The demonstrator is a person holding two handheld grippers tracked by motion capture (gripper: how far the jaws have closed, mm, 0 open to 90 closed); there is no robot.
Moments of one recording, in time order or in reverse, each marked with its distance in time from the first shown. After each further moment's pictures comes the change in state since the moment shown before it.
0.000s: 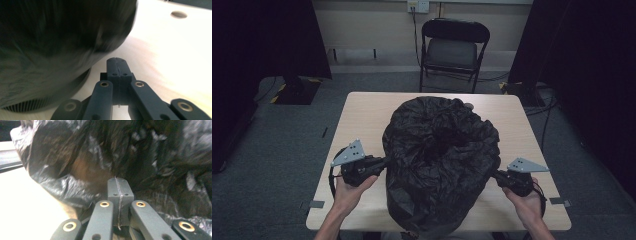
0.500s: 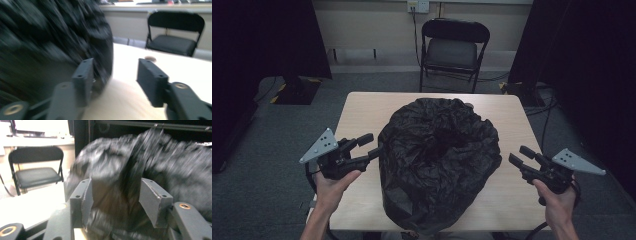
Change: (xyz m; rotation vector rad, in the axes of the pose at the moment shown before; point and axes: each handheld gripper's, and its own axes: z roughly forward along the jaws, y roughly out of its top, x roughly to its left) left arm -0.003 0.043 -0.047 -0.175 0.132 0.003; right arm -0.021 0.040 -0.080 -0.310 -0.045 0.067
